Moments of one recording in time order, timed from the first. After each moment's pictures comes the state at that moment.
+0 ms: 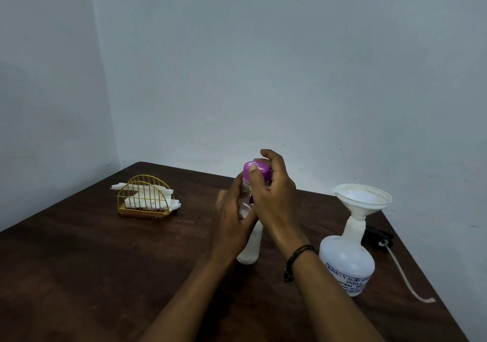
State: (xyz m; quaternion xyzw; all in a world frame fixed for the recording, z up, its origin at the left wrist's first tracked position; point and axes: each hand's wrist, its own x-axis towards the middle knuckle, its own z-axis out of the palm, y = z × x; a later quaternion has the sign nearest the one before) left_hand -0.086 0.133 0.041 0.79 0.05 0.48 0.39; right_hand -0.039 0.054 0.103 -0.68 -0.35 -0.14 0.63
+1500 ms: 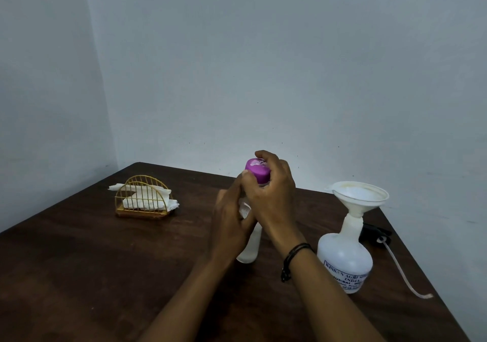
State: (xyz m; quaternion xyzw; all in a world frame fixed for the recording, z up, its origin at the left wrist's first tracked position) left_hand -0.082 0.135 0.036 0.79 0.04 0.48 0.37; right_hand -0.042 0.053 0.104 -0.69 -0.34 -0.17 0.62
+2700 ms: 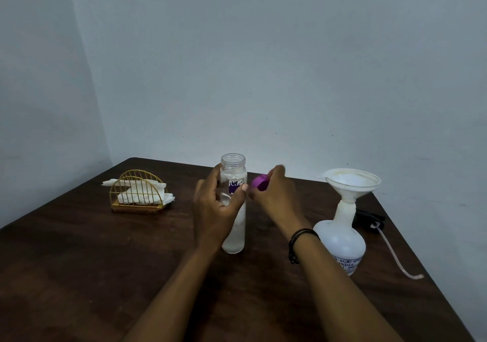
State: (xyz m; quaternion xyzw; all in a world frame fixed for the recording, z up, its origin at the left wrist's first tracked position) left_hand -0.089 0.146 0.040 0.76 0.12 0.54 0.35; right_hand -0.002 0.040 0.081 -0.87 -0.25 -0.05 0.43
